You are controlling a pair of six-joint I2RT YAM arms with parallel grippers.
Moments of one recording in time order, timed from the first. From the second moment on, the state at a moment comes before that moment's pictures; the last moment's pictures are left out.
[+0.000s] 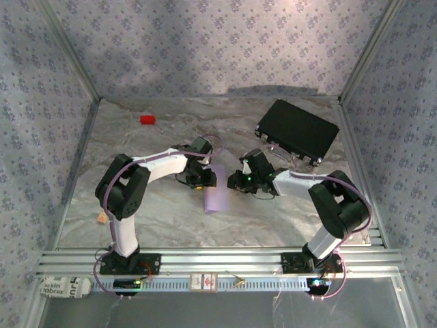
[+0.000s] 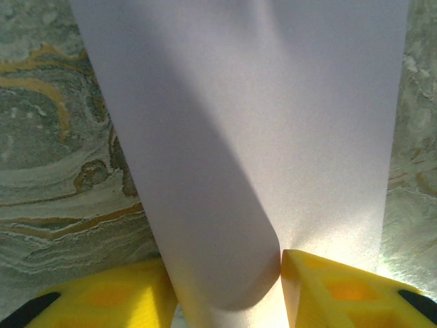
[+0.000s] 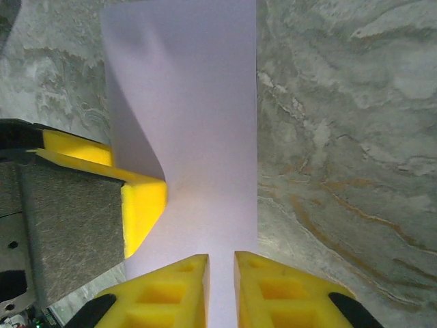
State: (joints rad) left arm -0.64 1.89 1.20 -0.63 0.23 -0.58; right arm 0.59 1.63 0.76 0.00 -0.41 0.77
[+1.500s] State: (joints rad) left arm -0.65 1.89 1.20 -0.63 0.22 -0.56; right arm 0.57 1.57 0.74 0.01 -0.37 0.78
